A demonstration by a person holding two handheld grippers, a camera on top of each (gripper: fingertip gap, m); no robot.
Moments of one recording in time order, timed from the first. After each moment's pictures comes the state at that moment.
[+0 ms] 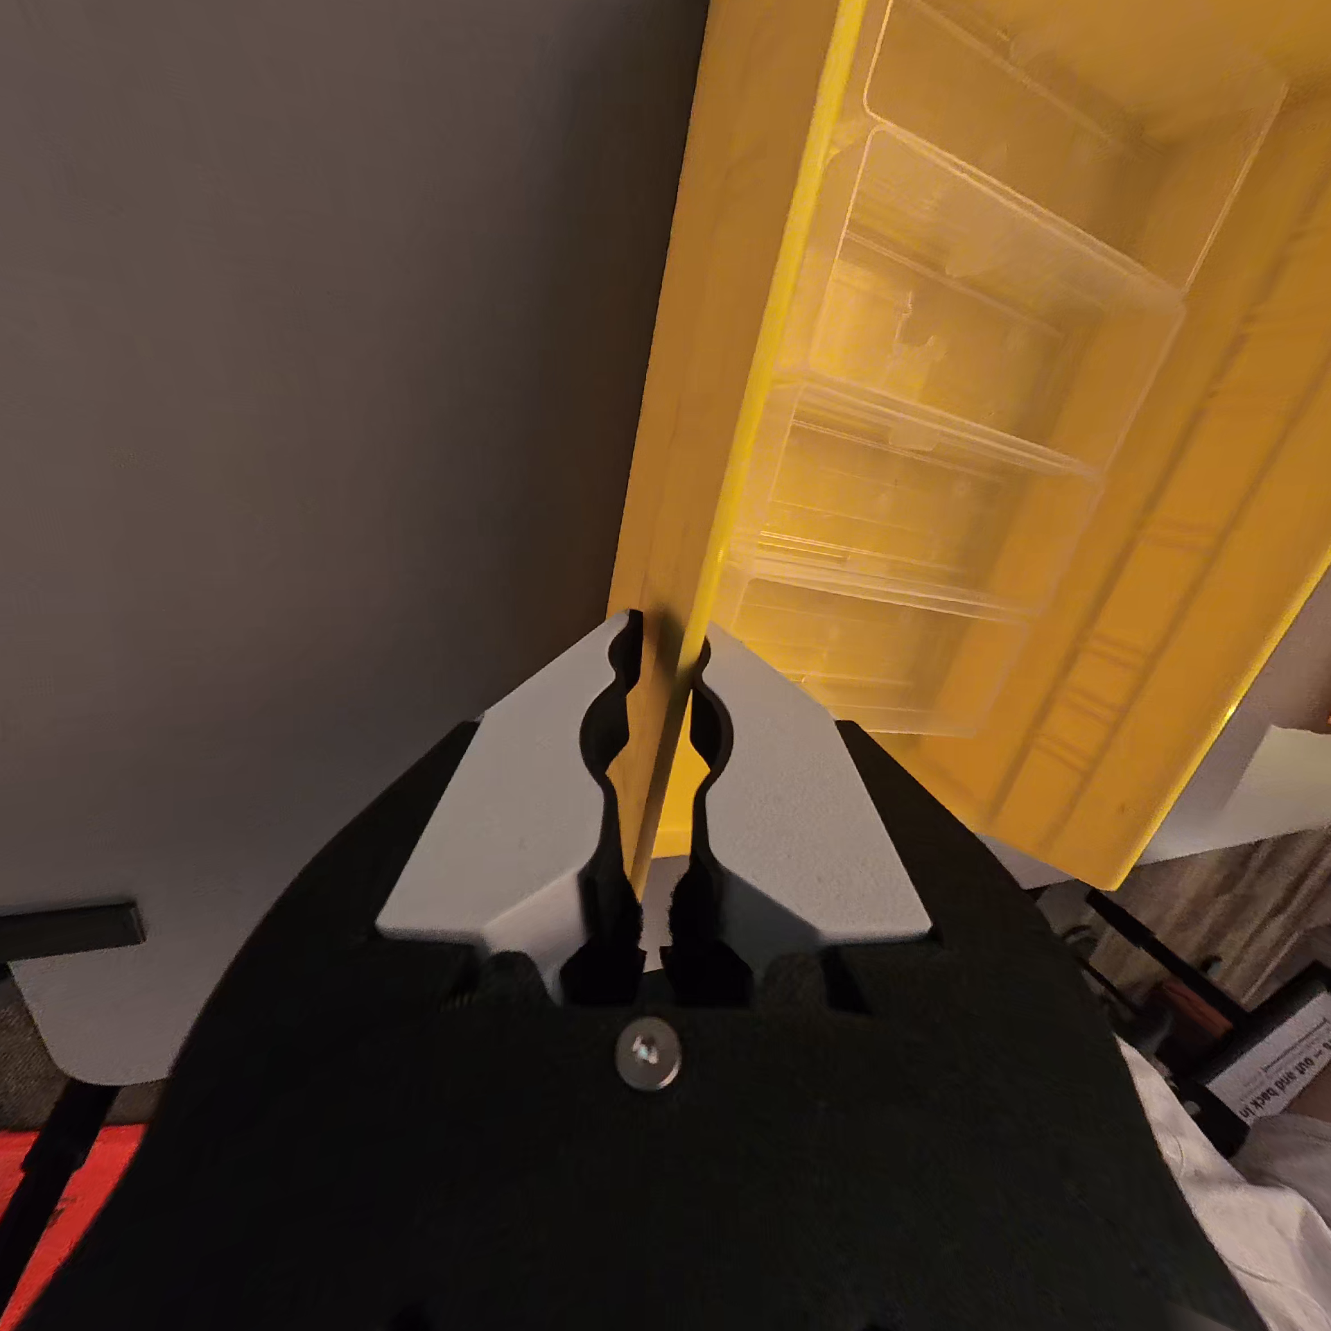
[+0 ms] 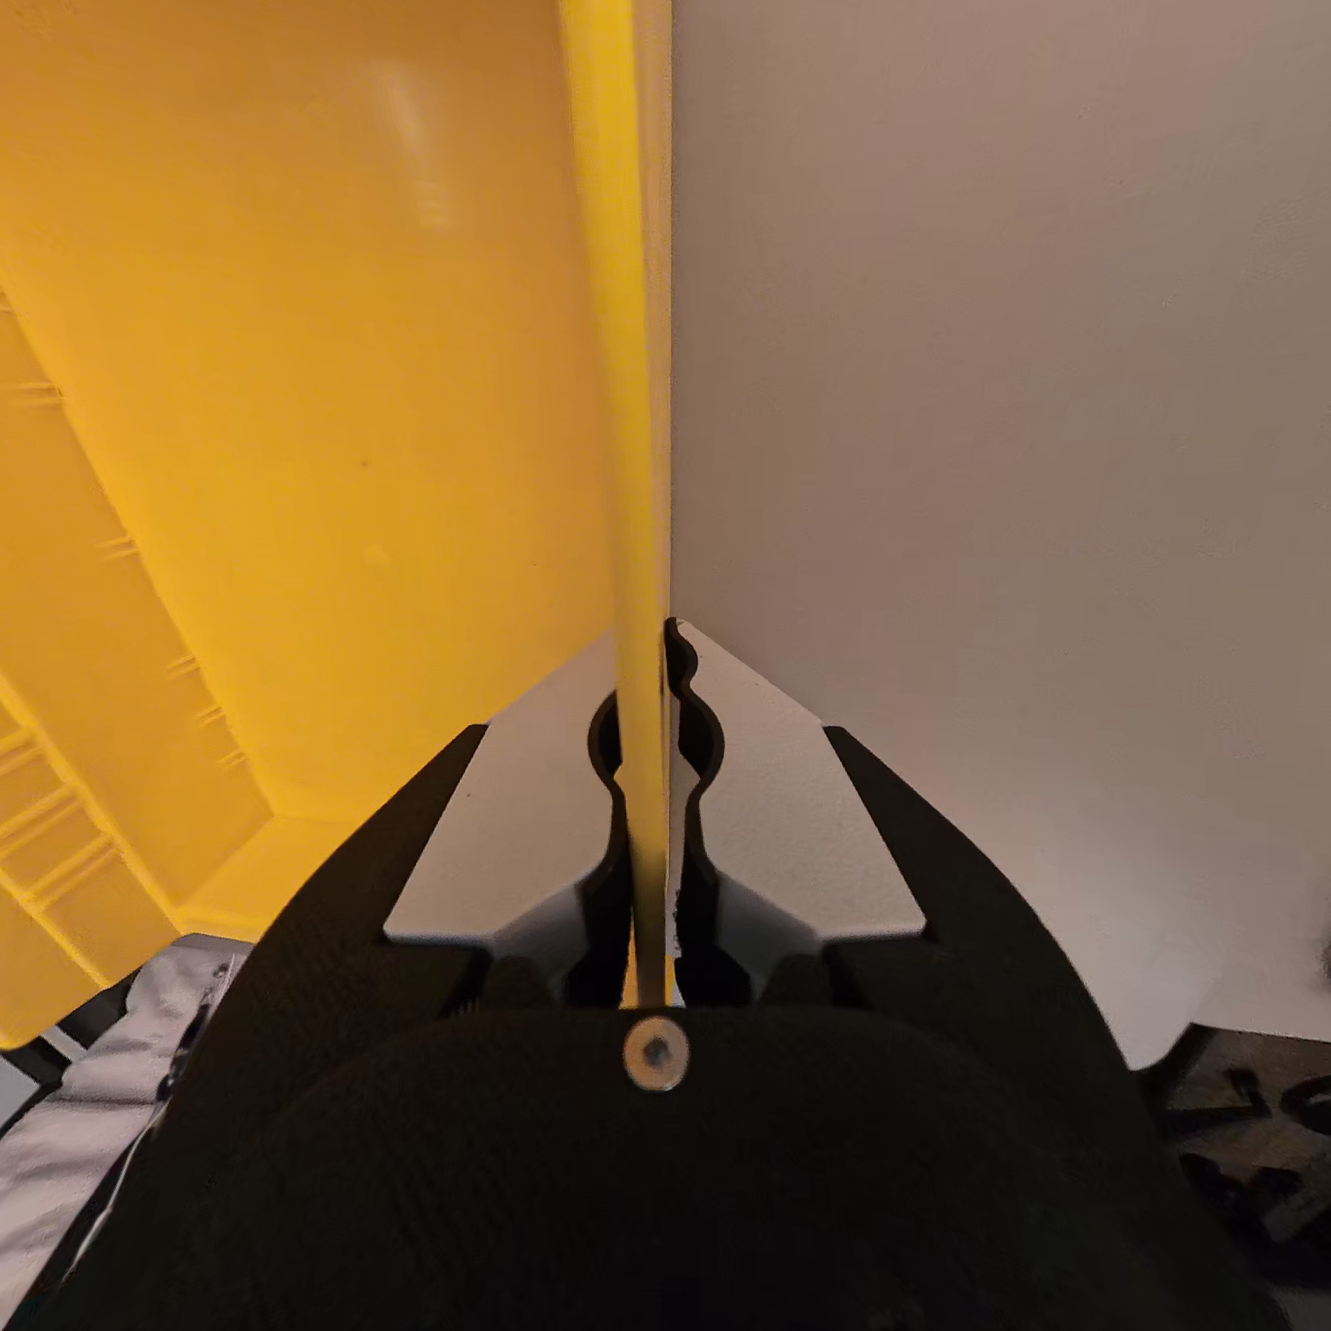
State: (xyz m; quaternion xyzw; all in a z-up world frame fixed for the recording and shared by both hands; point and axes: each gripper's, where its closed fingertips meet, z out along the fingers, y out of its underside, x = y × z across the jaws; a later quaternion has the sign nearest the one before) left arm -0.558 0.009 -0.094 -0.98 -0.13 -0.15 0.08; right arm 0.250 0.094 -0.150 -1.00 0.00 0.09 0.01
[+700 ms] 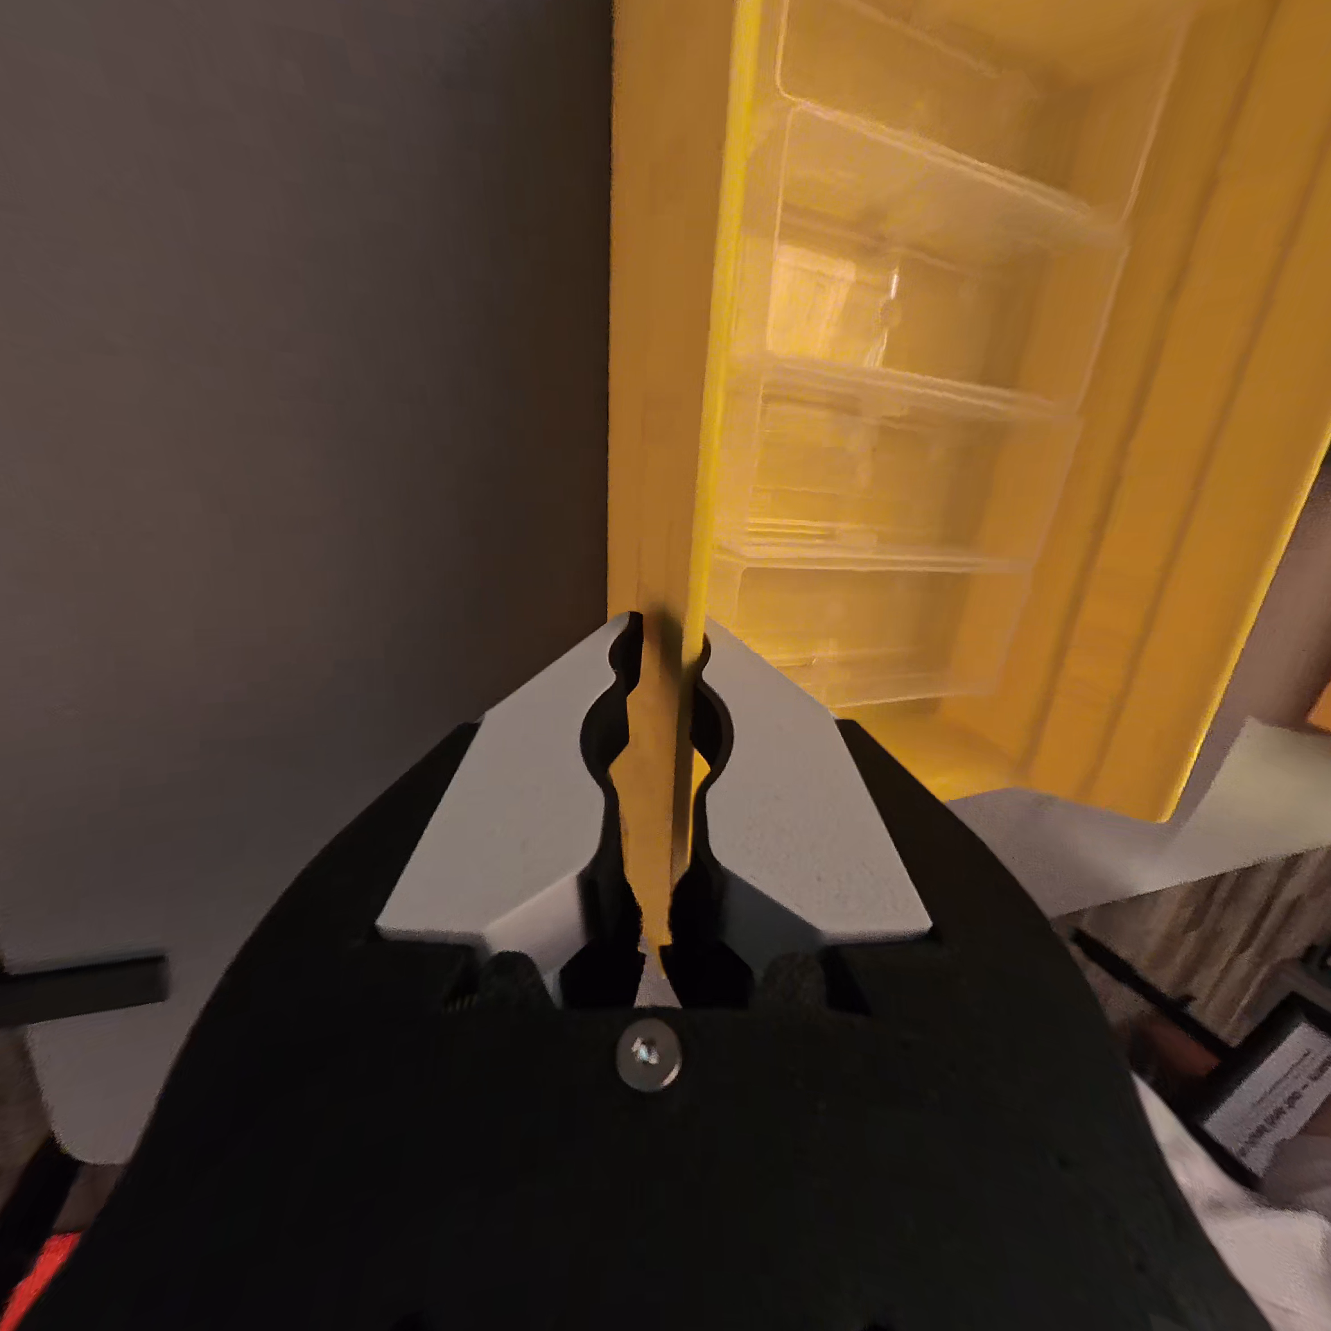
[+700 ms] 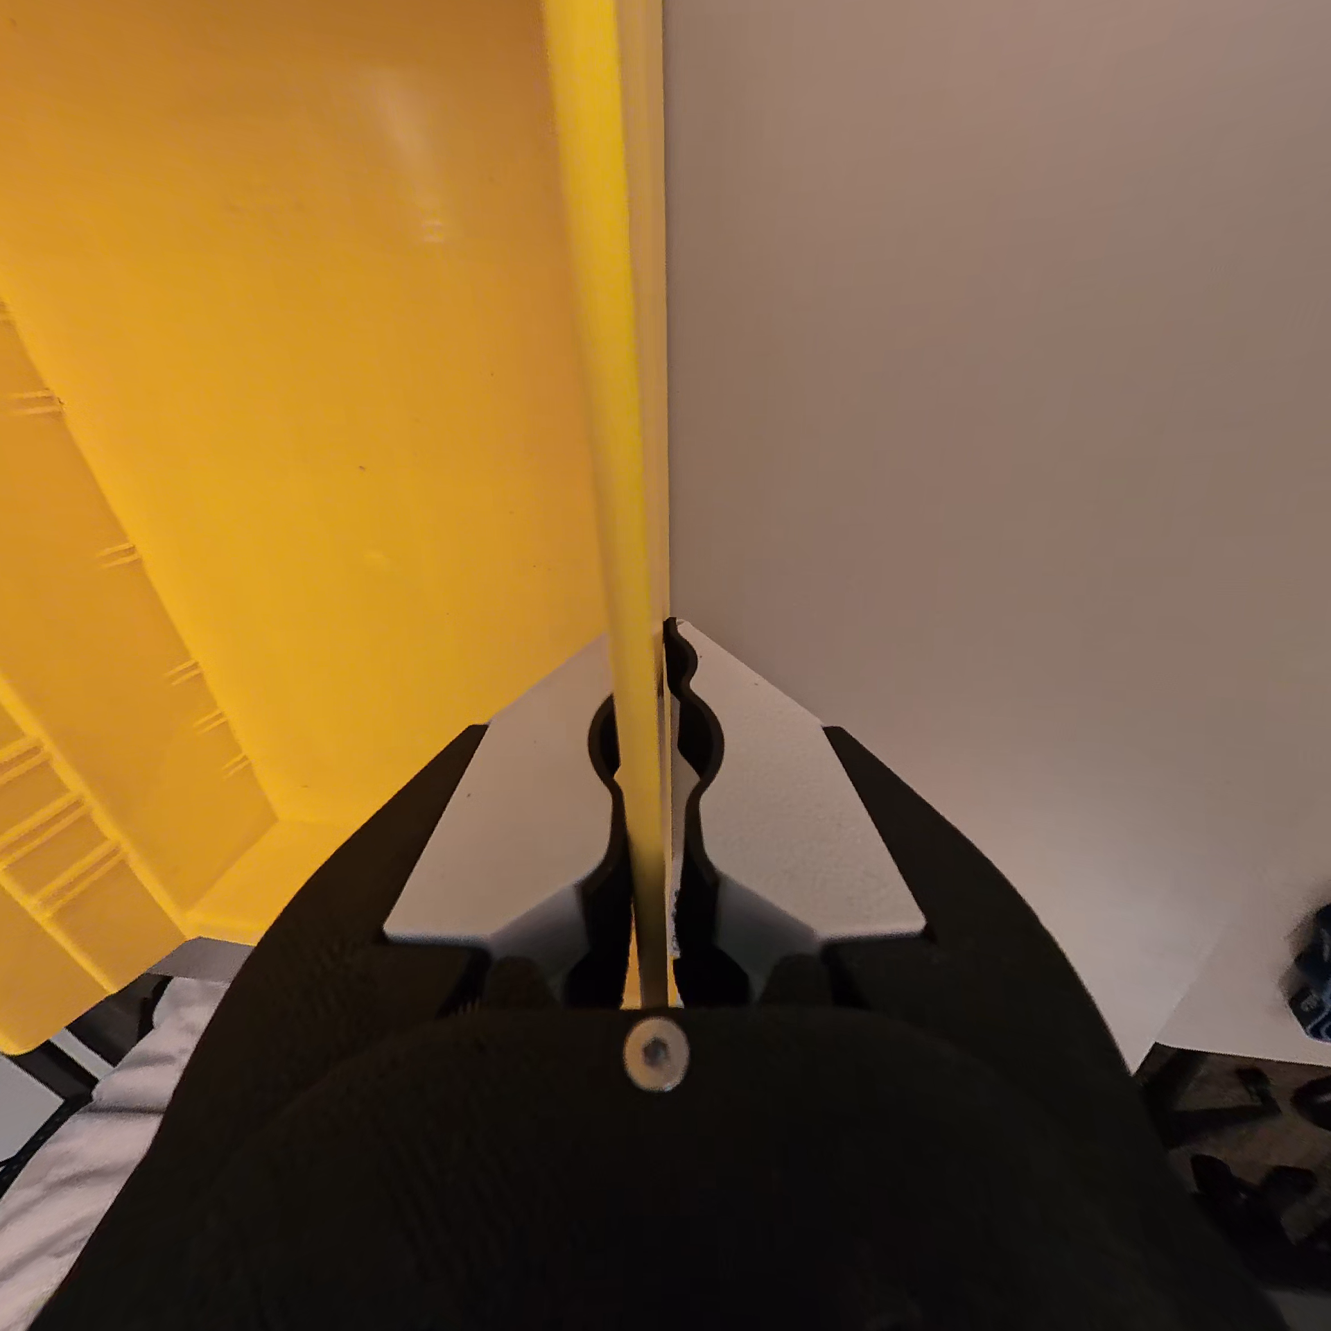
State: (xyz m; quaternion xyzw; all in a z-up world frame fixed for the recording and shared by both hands) left arm -0.580 0.017 -0.094 -0.97 -0.14 -0.17 0.12; right arm 0.258 0.125 -0.150 -1.00 0.01 0.09 0.01
